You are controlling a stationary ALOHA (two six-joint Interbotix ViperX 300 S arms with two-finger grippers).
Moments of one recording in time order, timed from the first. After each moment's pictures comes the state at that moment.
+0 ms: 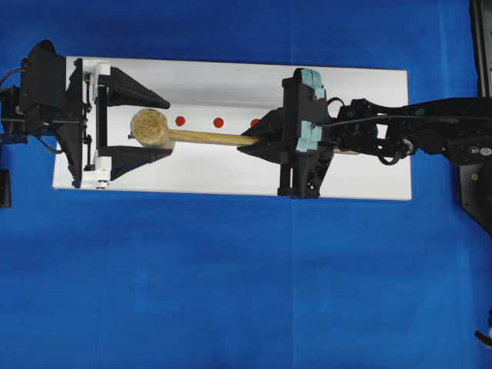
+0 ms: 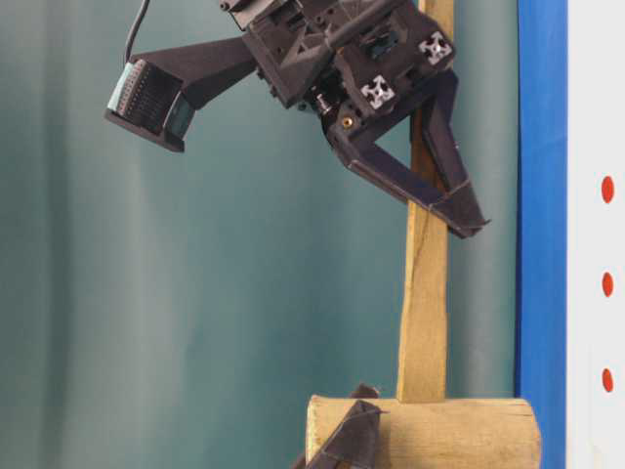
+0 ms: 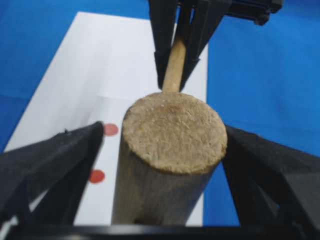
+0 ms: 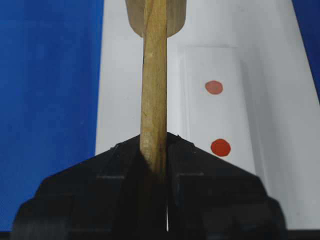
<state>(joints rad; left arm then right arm) 0.07 -0.39 1.03 -0.02 -0.39 -0.03 -0.03 -0.08 0.70 0.55 -0.13 -0.40</state>
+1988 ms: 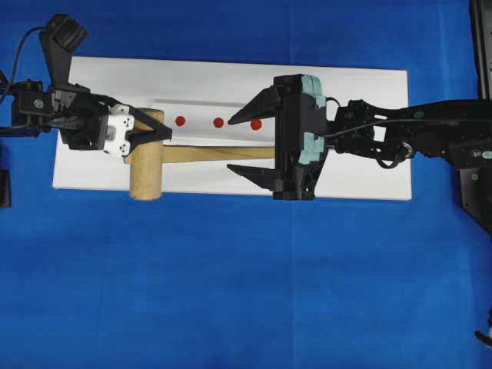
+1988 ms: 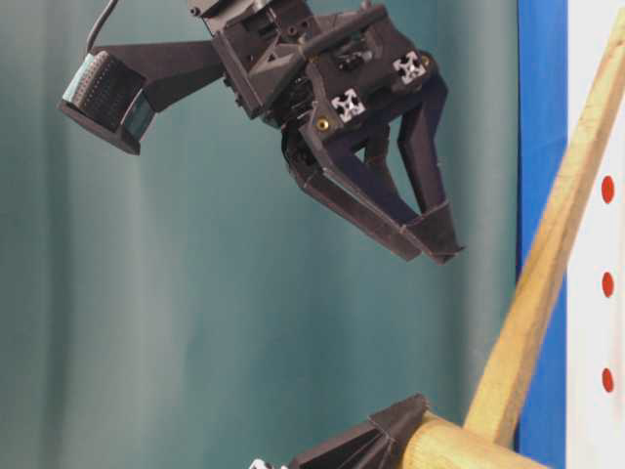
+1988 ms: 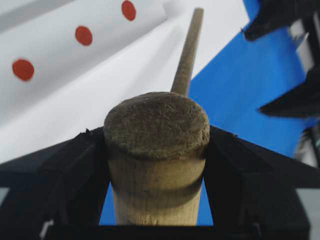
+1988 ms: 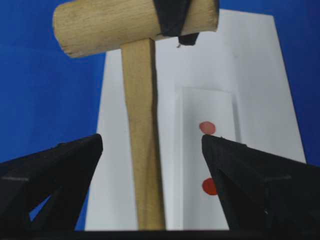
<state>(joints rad) 0.11 -0.37 0.98 -0.03 -0.09 -1.08 -0.01 -0.09 0.67 0.55 -0.17 -0.48</state>
